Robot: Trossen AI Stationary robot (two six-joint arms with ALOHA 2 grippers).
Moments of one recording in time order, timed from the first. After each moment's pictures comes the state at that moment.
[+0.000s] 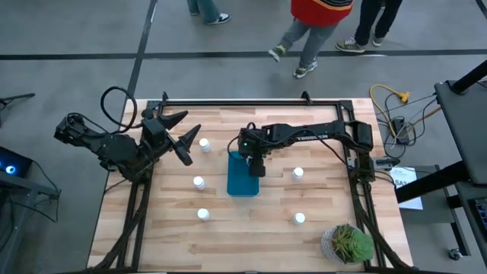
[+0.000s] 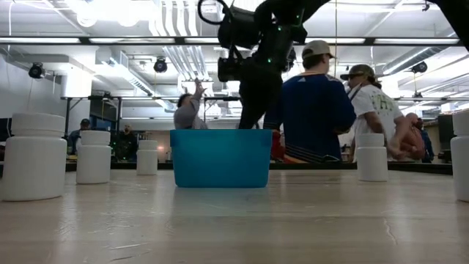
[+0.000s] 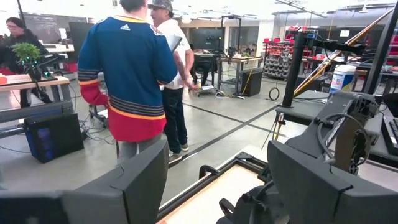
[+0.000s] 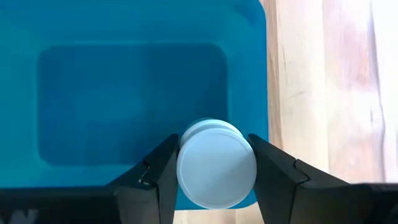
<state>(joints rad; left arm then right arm) -0.46 1.01 1.23 -0.17 -1.22 -0.06 -0.12 1.98 1.53 -0.72 -0.01 -0.07</state>
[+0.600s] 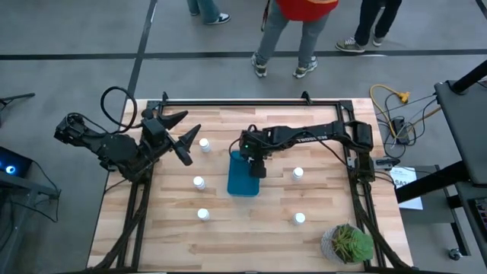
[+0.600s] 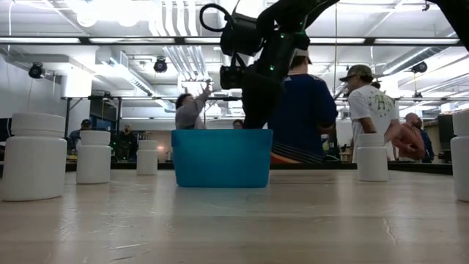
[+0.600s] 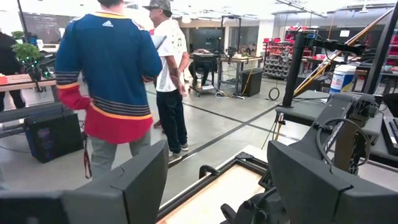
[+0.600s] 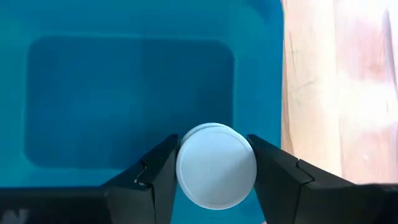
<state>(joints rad) -0.46 1.01 1.23 -0.17 -1.22 -0.06 -0.12 1.98 1.47 -0.67 0.00 -0.05</state>
